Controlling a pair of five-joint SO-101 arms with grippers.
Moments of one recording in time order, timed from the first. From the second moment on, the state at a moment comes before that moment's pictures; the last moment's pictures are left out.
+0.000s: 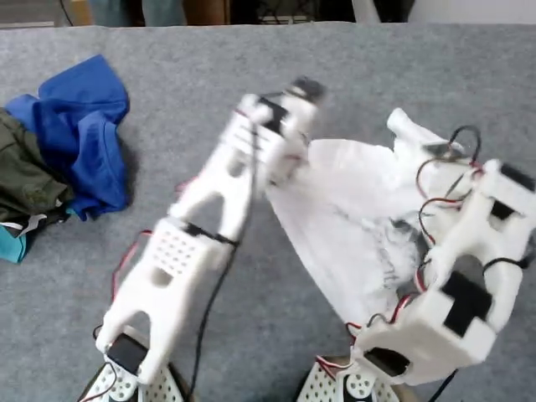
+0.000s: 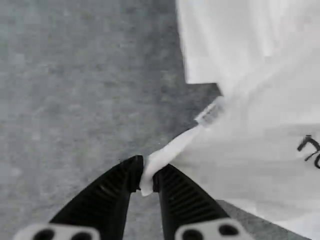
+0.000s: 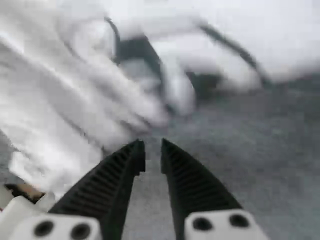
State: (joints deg) left arm 23.6 51.0 -64.5 100.4 -0.6; right arm 37.3 3.8 14.6 84.3 51.1
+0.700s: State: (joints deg) left arm -23.7 -5.9 7.7 86.5 -18.6; right arm 12.0 13.0 -5.1 88.2 40.9
